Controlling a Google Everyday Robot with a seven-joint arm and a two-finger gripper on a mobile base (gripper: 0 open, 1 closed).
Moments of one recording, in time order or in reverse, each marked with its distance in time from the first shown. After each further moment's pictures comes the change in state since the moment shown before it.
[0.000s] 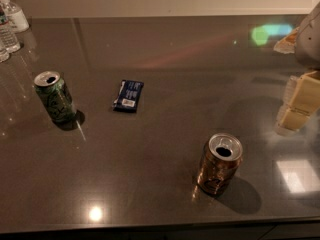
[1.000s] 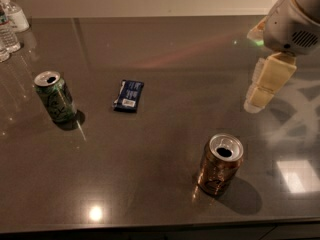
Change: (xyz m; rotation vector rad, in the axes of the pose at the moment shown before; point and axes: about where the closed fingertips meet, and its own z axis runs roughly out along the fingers) arm -0.043 -0.037 0.019 -0.005 -0.094 -0.022
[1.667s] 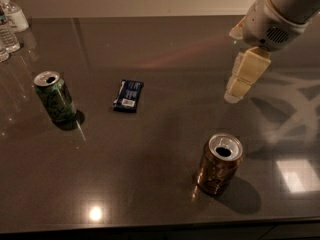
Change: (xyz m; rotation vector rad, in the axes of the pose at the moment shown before) arm -0.030 -0.026 0.028 -0.026 -0.075 -0.011
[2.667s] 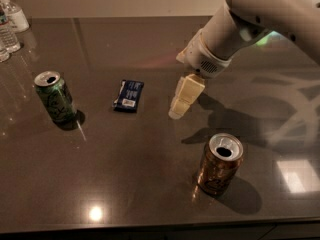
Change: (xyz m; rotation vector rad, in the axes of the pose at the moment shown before) arm -0.078 0.016 0.107 -0.092 -0.172 -0.049
